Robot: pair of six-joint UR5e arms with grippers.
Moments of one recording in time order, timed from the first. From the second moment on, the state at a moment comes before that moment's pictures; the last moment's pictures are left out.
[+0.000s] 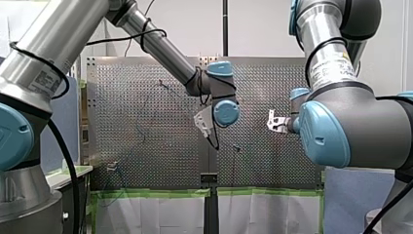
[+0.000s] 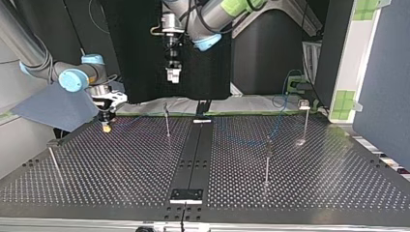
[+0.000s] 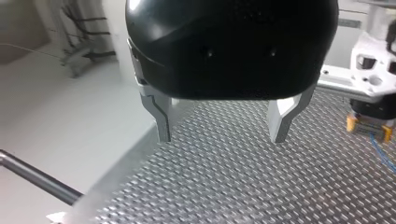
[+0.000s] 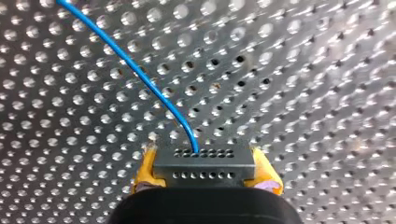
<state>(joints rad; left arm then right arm) -0.97 -2.04 -1.73 -2.30 -2.44 -1.92 1.70 -0.92 1.60 -0.58 1.30 1.67</state>
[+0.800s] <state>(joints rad) -0.90 -1.95 -1.96 -2.18 -2.27 -2.09 1.71 -0.95 1.63 -0.59 1.32 1.68</state>
